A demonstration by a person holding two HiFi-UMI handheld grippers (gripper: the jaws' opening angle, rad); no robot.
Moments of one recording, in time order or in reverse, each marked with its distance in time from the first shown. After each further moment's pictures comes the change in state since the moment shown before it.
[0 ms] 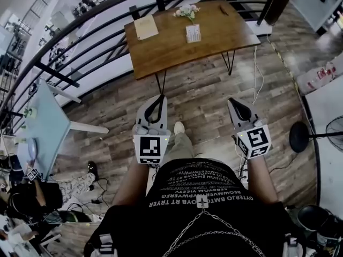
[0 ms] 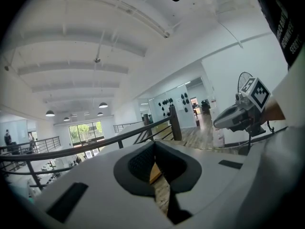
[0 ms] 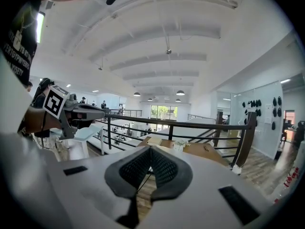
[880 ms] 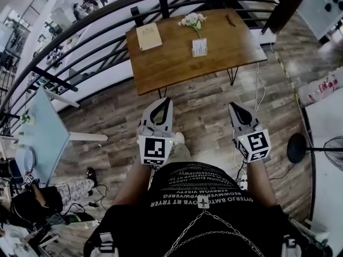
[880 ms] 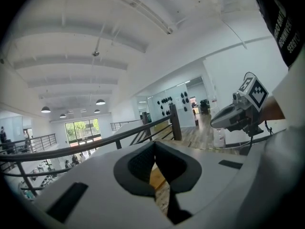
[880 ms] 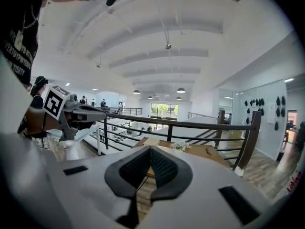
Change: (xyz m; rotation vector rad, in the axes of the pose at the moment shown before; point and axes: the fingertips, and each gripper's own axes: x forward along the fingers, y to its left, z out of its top) left arm 0.096 0.054 0.000 -0.016 0.022 -0.044; right arm 0.097 -0.043 0.029 0.002 0.030 0.004
